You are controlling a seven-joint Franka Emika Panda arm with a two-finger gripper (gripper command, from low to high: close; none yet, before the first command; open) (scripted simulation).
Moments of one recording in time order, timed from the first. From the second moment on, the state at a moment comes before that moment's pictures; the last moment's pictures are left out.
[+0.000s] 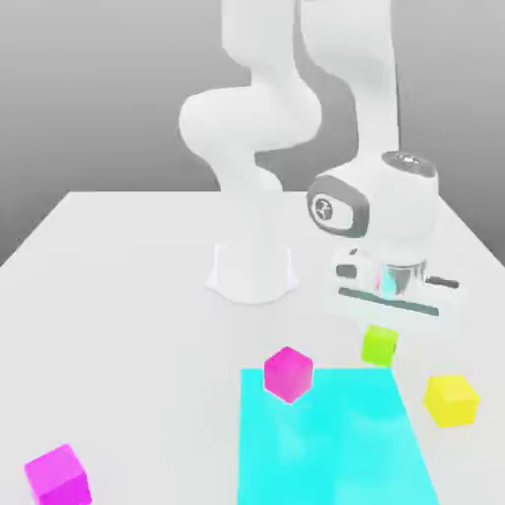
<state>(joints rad) 0.44 0.02 0.20 -2.95 -0.05 2.97 1.90</state>
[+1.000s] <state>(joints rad) -0.25 0.39 -0.17 -2.27 0.14 2.65 0.87</state>
